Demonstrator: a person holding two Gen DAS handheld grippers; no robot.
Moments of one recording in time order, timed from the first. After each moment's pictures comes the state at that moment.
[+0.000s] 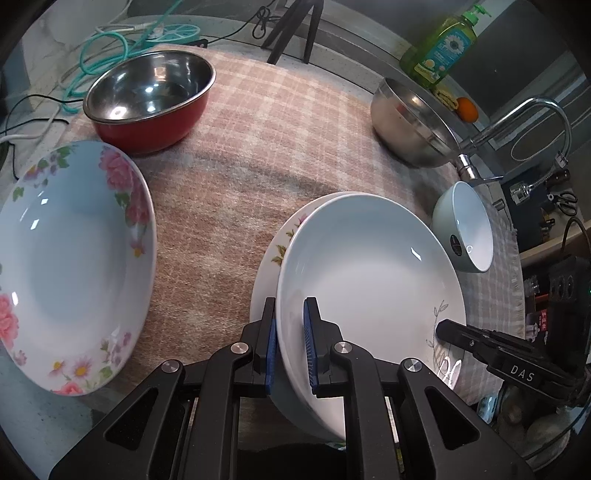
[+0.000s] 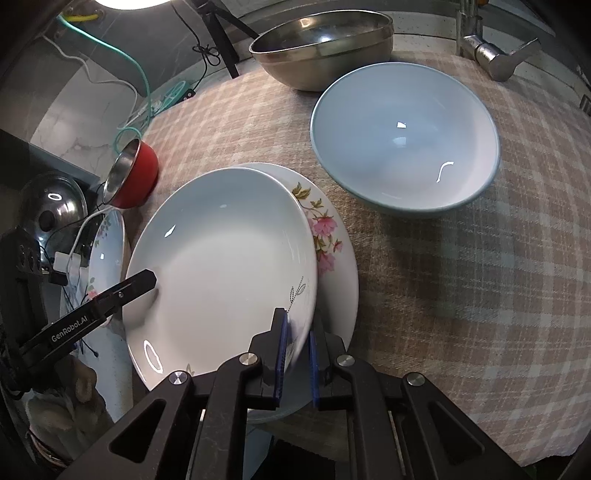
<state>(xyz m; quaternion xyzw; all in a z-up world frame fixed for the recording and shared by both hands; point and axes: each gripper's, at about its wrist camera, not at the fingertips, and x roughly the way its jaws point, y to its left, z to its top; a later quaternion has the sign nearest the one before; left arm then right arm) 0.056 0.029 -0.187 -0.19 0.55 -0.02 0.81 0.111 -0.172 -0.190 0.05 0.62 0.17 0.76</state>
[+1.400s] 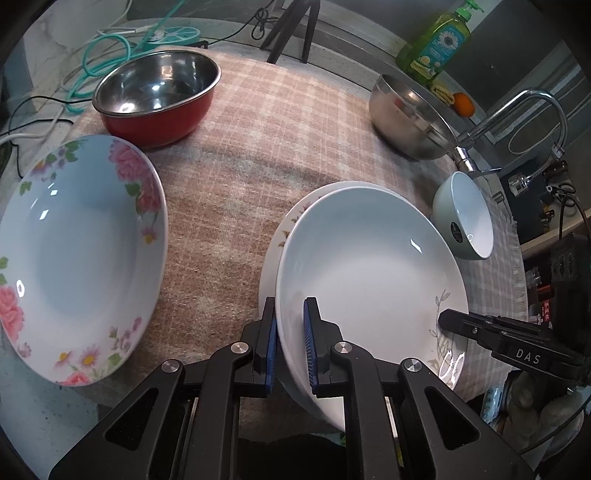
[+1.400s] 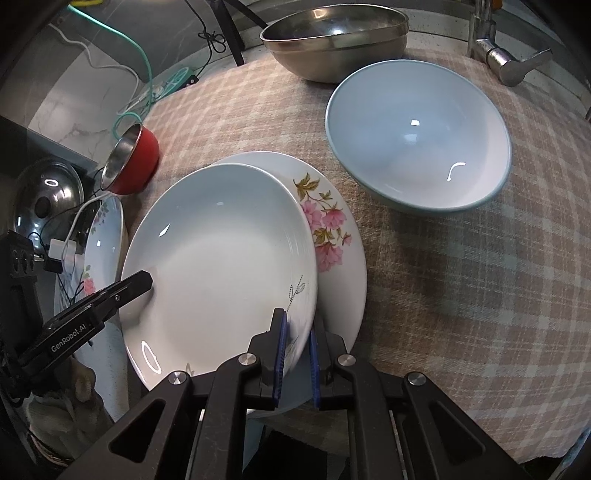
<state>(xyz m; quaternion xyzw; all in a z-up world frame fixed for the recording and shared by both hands) 0.046 0.030 -0.187 -0.18 0.55 -0.03 0.81 0.113 -0.164 -0.192 0.04 0.64 0.17 0.75</state>
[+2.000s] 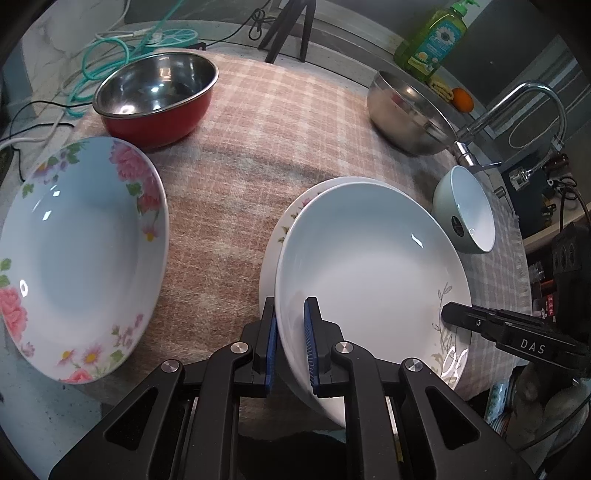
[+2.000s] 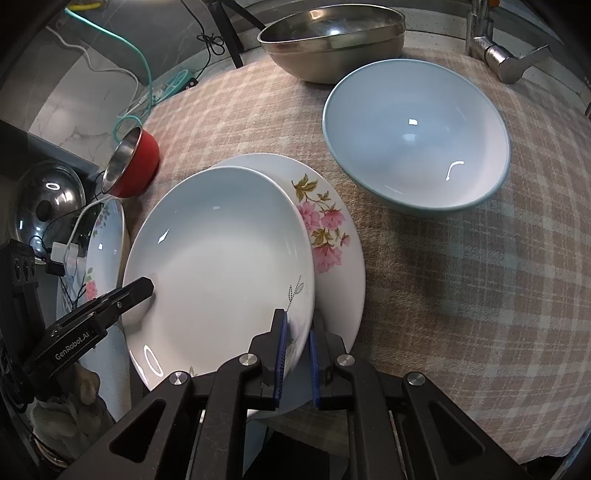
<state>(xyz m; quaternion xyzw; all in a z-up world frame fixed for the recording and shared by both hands) 0.043 0.029 -0.188 -0.16 0.55 -0.03 0.82 0.113 -0.167 -0.191 0.04 0.64 0.17 0.75</state>
